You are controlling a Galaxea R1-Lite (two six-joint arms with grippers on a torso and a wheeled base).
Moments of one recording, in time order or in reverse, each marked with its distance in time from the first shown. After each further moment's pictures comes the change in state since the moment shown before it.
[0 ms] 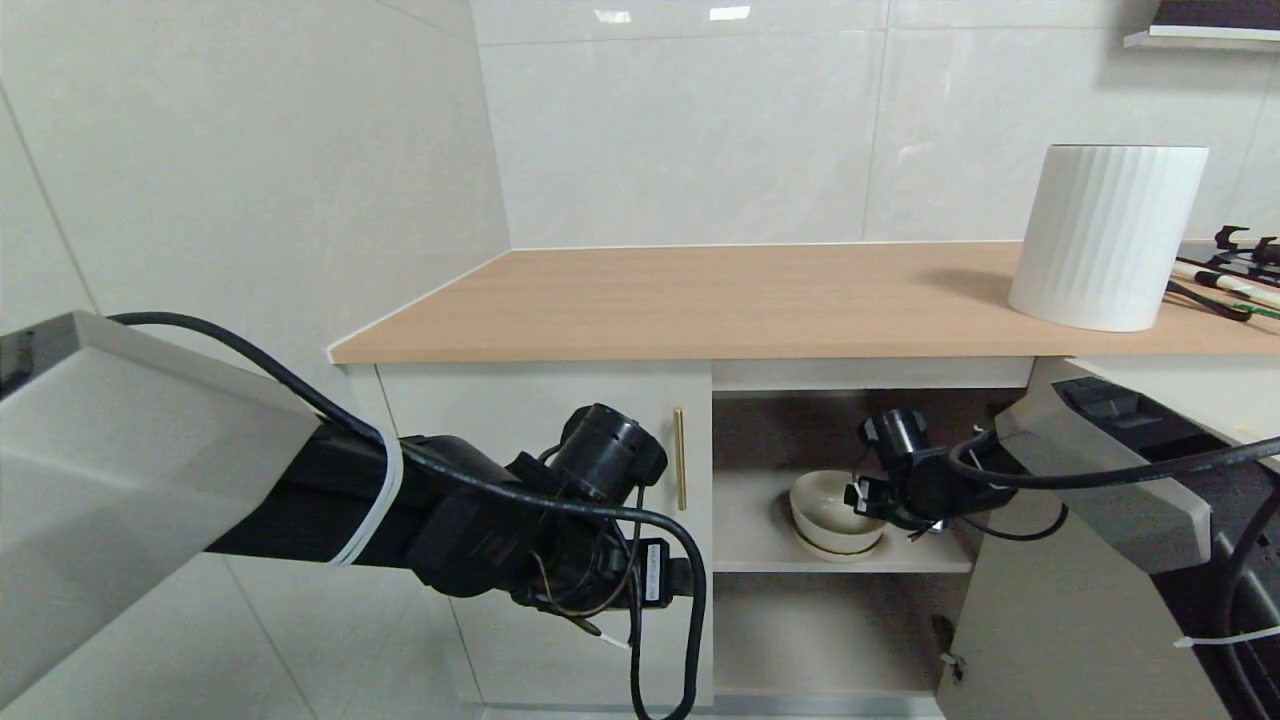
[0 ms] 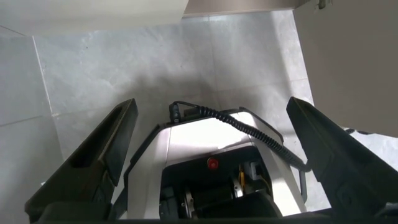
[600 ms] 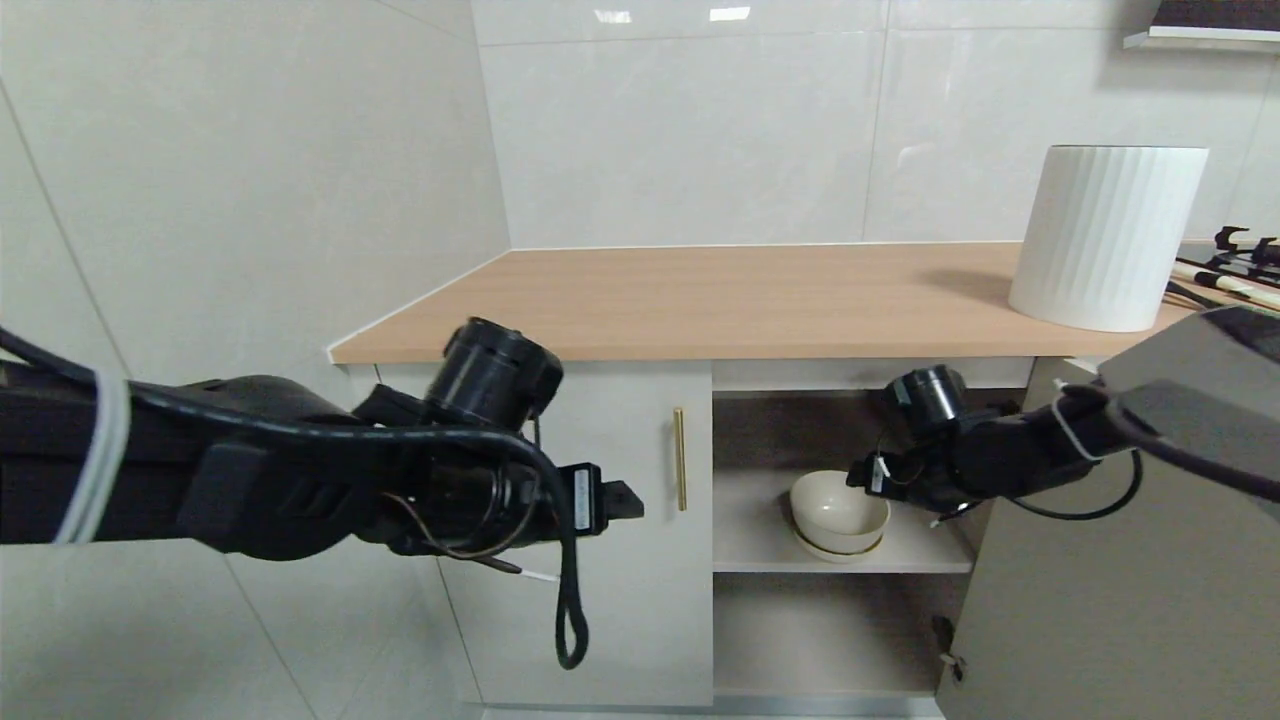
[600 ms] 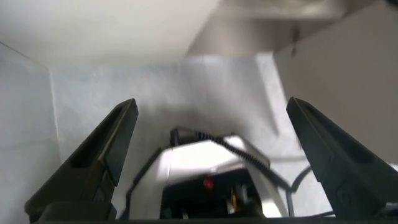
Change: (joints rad) left arm 0.110 -0.233 0.037 0.005 0.004 0.049; right arm 0.057 -0.369 0.294 0.038 0.117 0.001
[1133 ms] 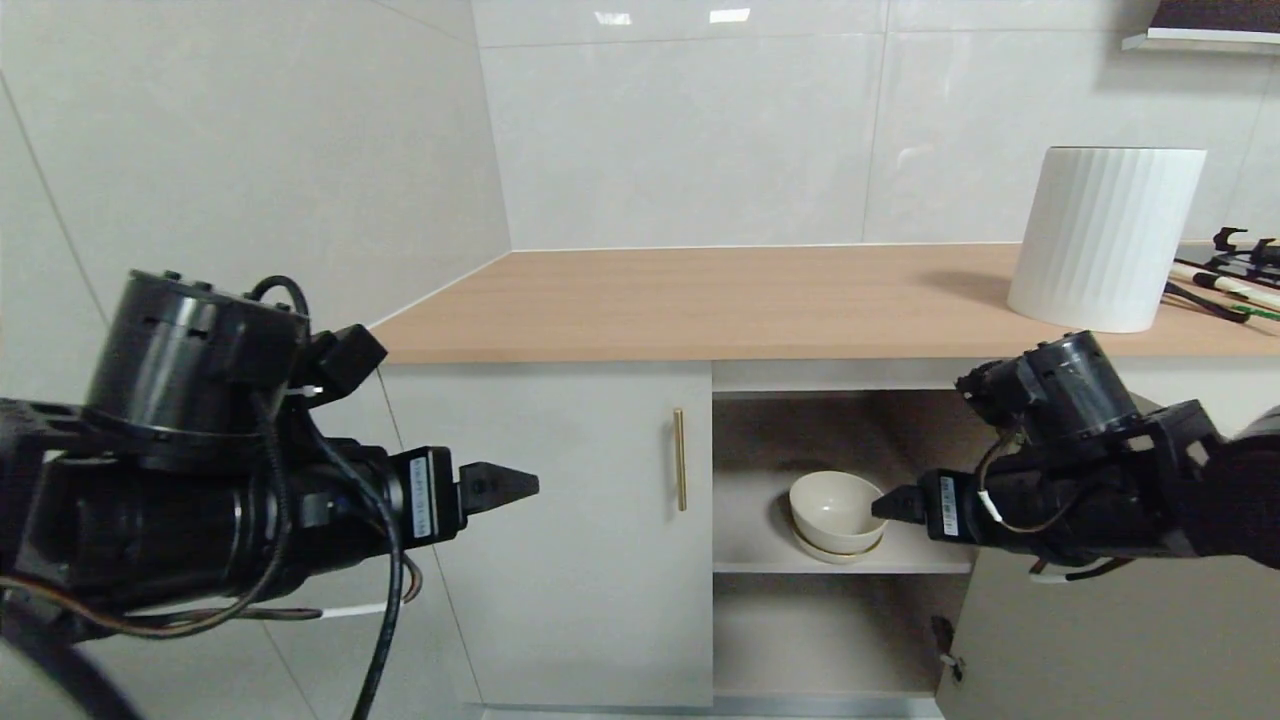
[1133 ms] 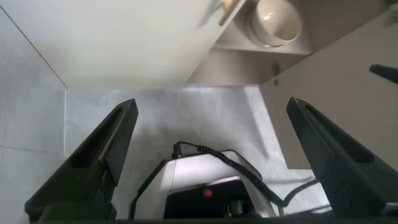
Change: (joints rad) left arm 0.067 -0.385 0.198 -0.001 0.004 0.019; right arm 0.180 -0.557 0.369 0.139 0.057 0.009
